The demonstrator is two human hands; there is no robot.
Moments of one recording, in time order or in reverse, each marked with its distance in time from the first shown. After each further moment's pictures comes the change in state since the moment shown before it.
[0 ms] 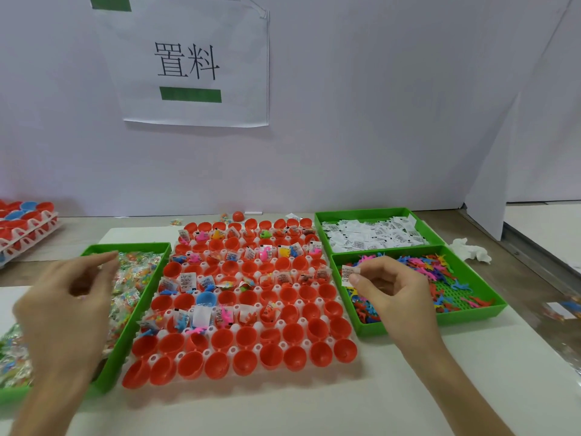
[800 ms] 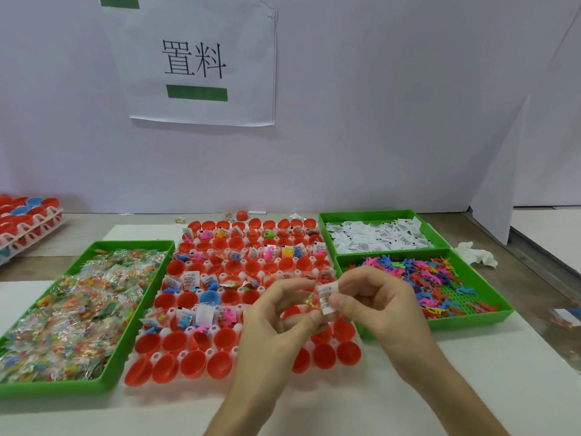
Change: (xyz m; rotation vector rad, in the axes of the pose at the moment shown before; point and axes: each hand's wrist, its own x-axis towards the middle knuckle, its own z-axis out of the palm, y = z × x) left_hand -0.118 0.121 0.091 -0.834 -0.665 -0.259; right_hand -0.014 -0.027 0.013 0.331 -0.261 0.104
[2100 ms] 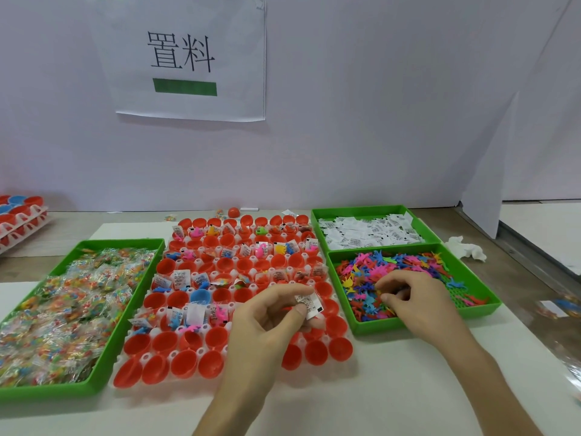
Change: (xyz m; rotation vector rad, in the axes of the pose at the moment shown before) left_hand 0.000 0.003 0.000 0.049 0.000 -0.006; right_hand 0.020 0.033 -0.081 -0.973 0.154 0.236
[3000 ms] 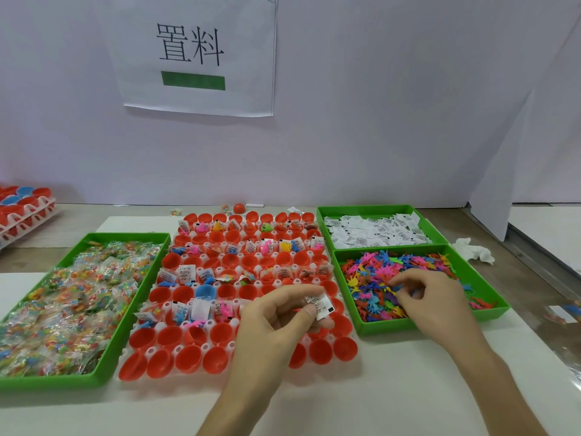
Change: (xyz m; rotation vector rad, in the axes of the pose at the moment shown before) left_hand 0.001 -0.004 0.000 -0.008 -0.013 -0.046; right_hand 0.000 0.002 -0.004 -0.056 0.108 0.000
